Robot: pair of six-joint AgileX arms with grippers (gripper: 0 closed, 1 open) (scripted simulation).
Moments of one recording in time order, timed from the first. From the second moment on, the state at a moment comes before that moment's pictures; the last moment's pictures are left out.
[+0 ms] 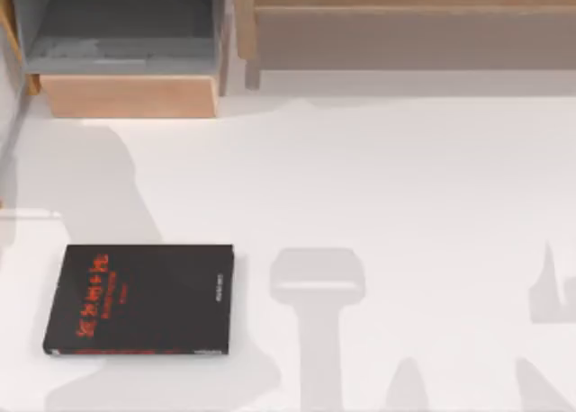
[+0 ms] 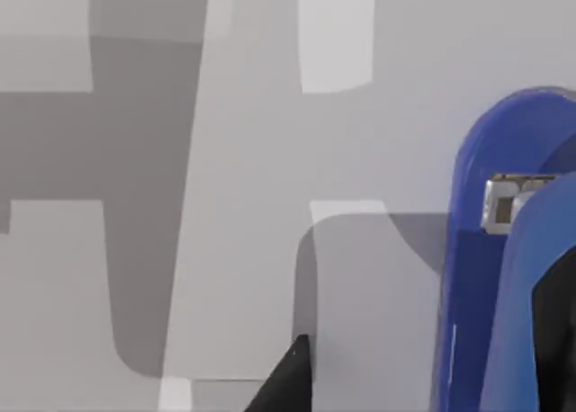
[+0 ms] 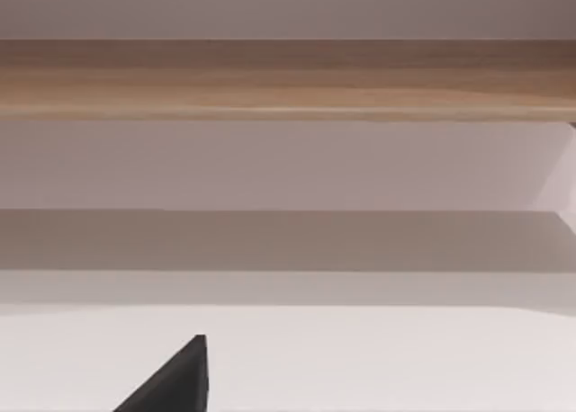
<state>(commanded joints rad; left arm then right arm) 0.32 2.65 2.42 -1.25 0.03 0.20 0.00 0.00 0.00 0.00 0.00 0.00</state>
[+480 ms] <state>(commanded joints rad) 0.32 2.65 2.42 -1.25 0.03 0.20 0.00 0.00 0.00 0.00 0.00 0.00</state>
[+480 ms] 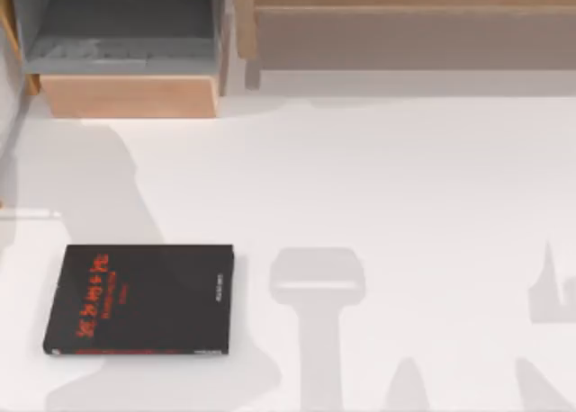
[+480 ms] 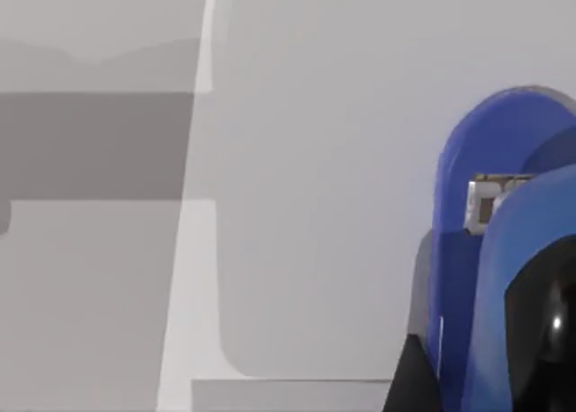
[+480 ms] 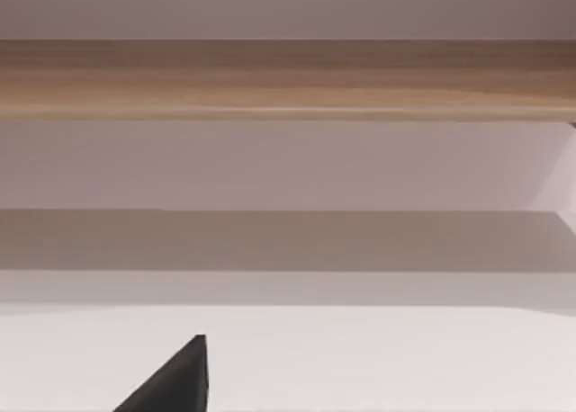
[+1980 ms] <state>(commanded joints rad) -0.06 1.89 1.75 -0.98 -0.08 -0.19 0.00 0.00 0.00 0.00 0.00 0.00</state>
